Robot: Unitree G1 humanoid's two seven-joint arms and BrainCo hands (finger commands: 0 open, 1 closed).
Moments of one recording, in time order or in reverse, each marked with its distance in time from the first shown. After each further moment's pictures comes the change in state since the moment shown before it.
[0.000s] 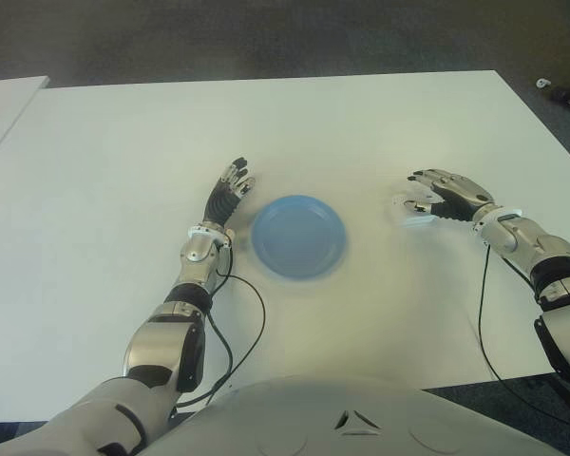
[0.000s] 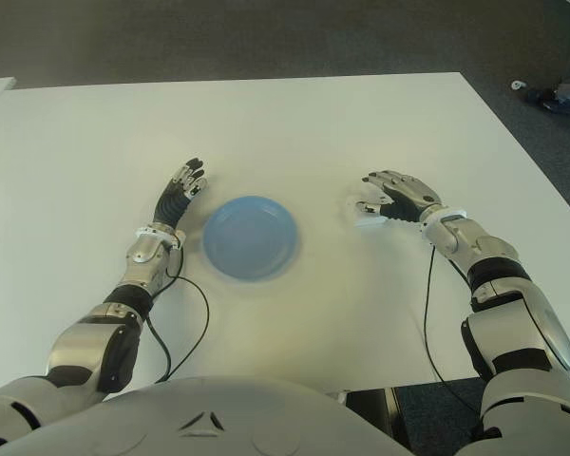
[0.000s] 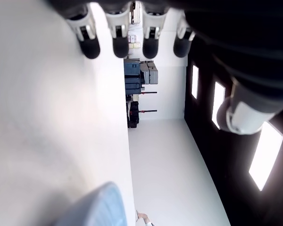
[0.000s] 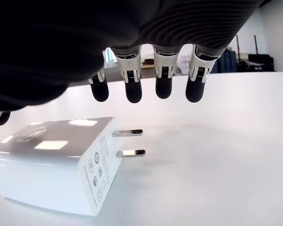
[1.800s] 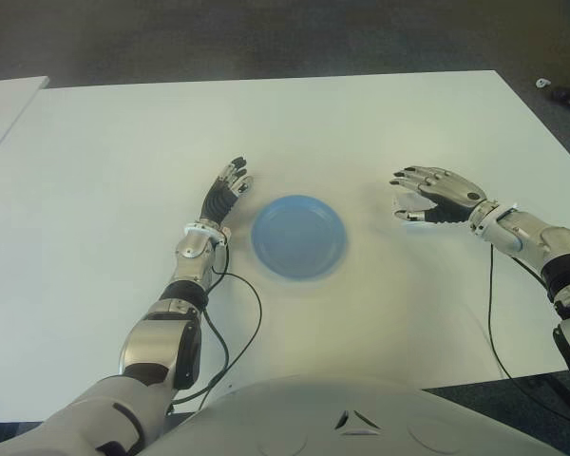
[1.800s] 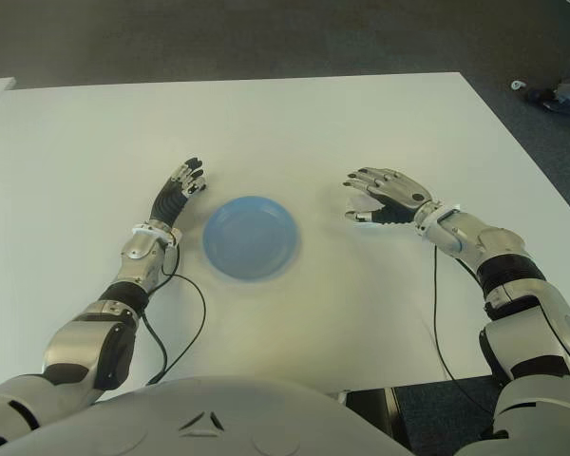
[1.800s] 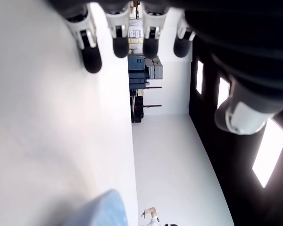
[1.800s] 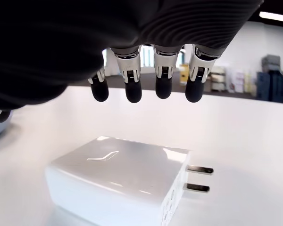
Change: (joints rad) left arm -0.011 0.024 0.005 0.005 -0.016 0.048 -0.044; right arm 0.017 -0.094 0.089 -0.201 -0.174 -0.110 -0.145
